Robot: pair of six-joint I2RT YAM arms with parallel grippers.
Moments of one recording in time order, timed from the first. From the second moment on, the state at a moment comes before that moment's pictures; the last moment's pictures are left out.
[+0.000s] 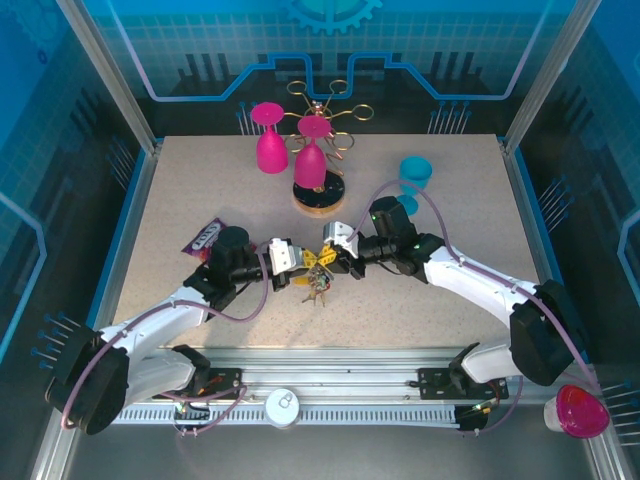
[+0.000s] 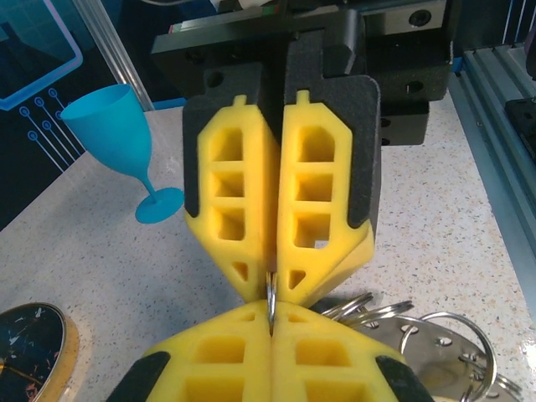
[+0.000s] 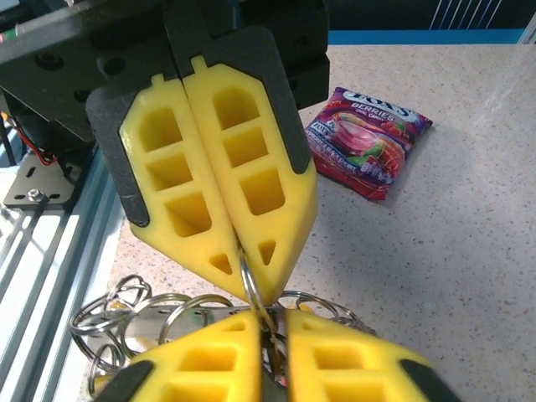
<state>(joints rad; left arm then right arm) -0.49 1.11 0.50 0.32 0.70 0.46 0.63 1.39 0.90 -0.14 -0.72 -0.50</state>
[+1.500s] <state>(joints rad) -0.52 1.11 0.53 0.18 0.61 0.56 0.65 1.40 1.01 -0.43 -0.61 -0.56</state>
